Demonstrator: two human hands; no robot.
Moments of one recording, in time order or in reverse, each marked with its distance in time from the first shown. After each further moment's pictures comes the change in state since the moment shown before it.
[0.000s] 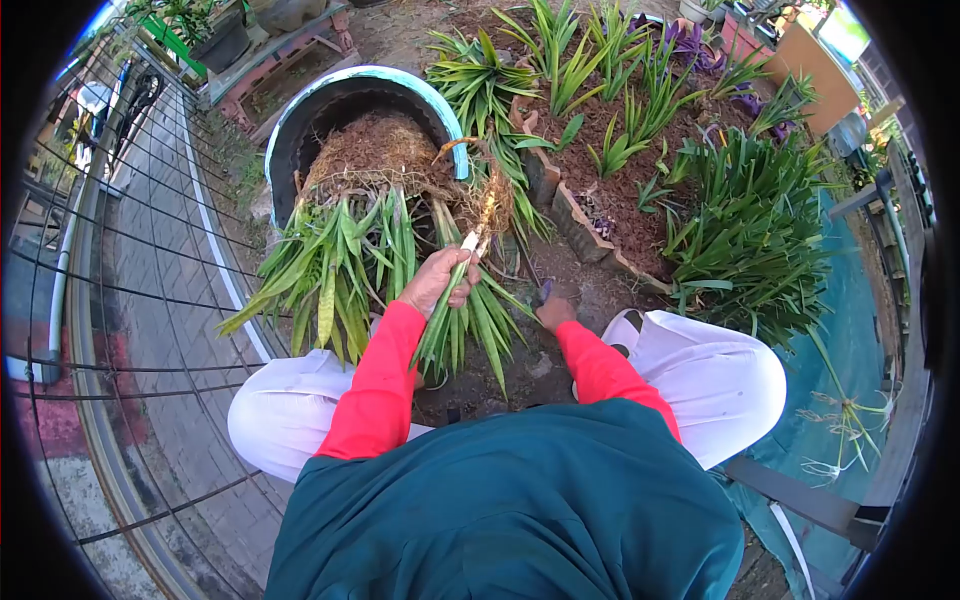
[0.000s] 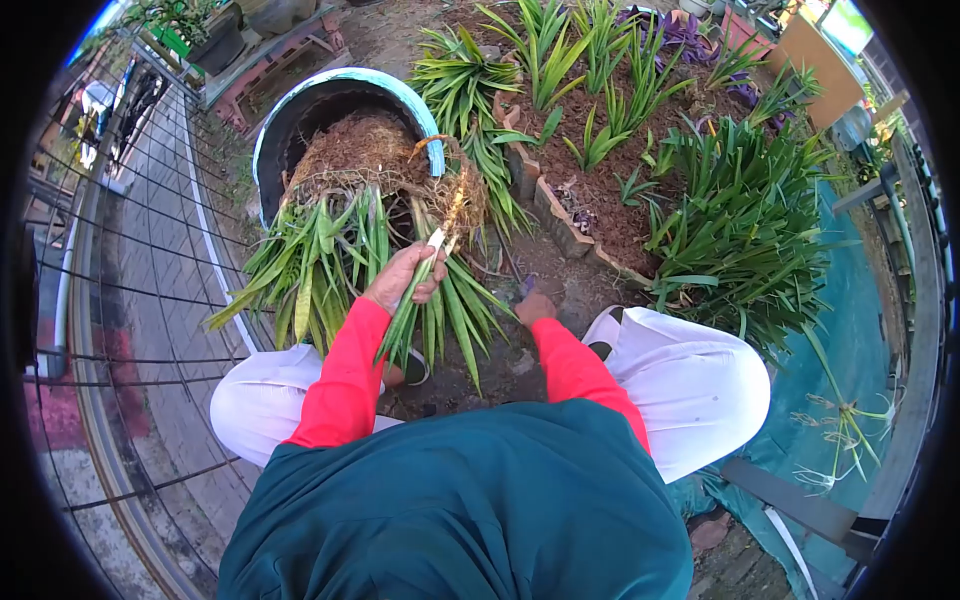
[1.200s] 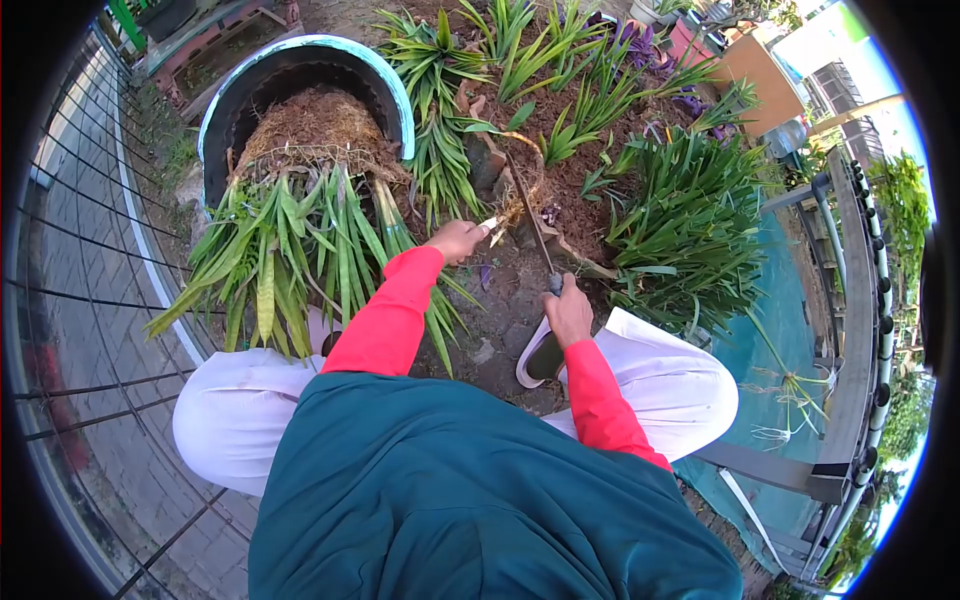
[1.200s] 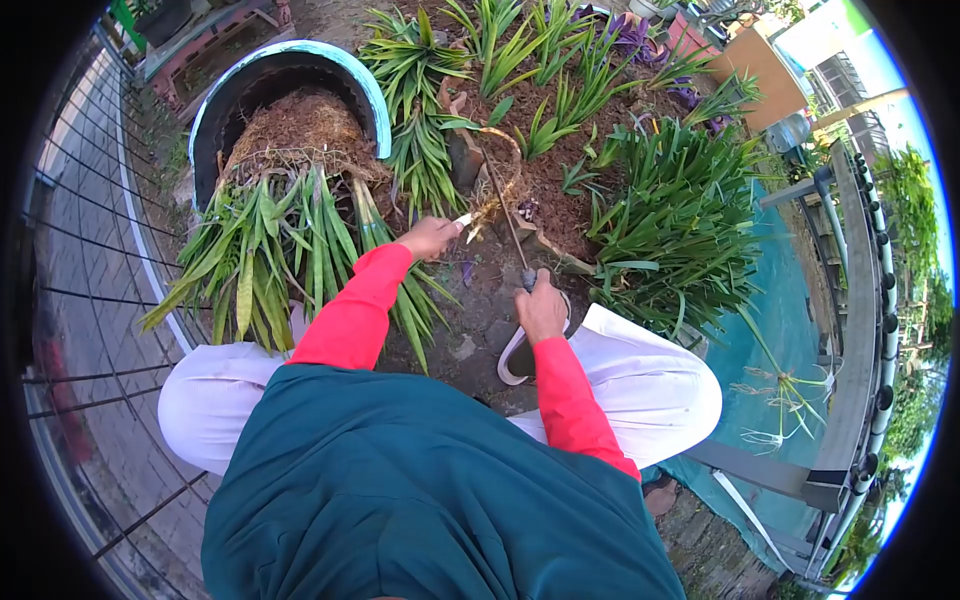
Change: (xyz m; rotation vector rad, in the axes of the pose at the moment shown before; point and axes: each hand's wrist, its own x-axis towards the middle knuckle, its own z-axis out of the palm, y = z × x) left_hand 0.154 -0.060 0.011 0.849 -0.050 -0.031; right_hand -0.136 0.007 -0.135 0.106 0.465 0.029
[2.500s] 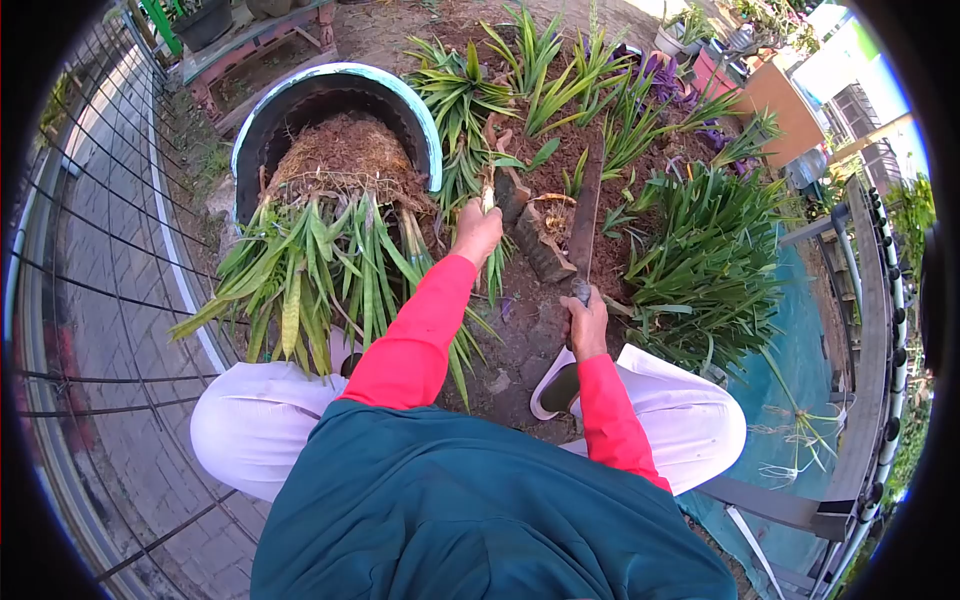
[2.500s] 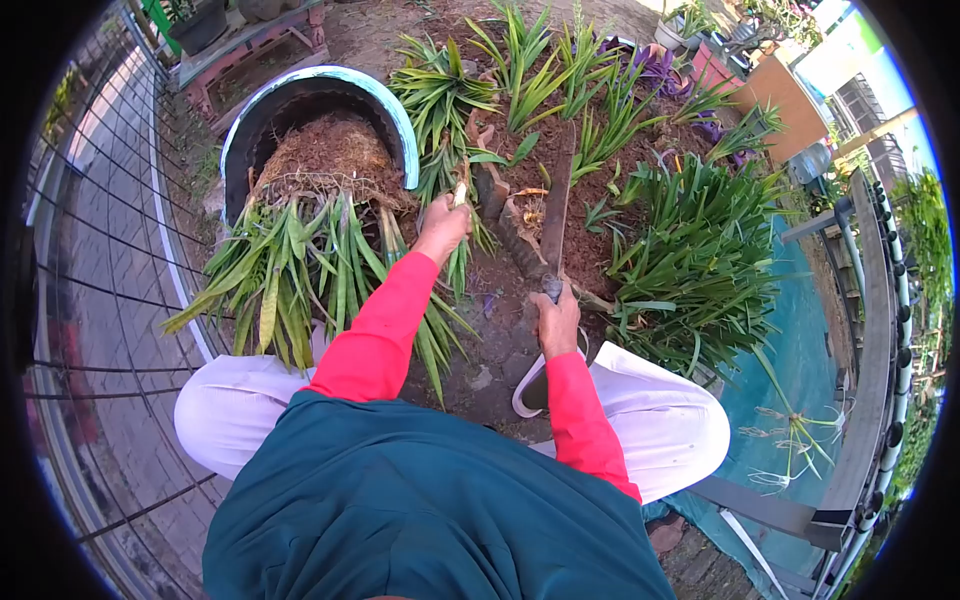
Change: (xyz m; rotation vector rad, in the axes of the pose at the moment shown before) left_hand 0.005 0.062 -0.023 -0.456 0.664 0.243; right_hand 0.025 -0.030 -0.014 0.845 -0.030 0.104
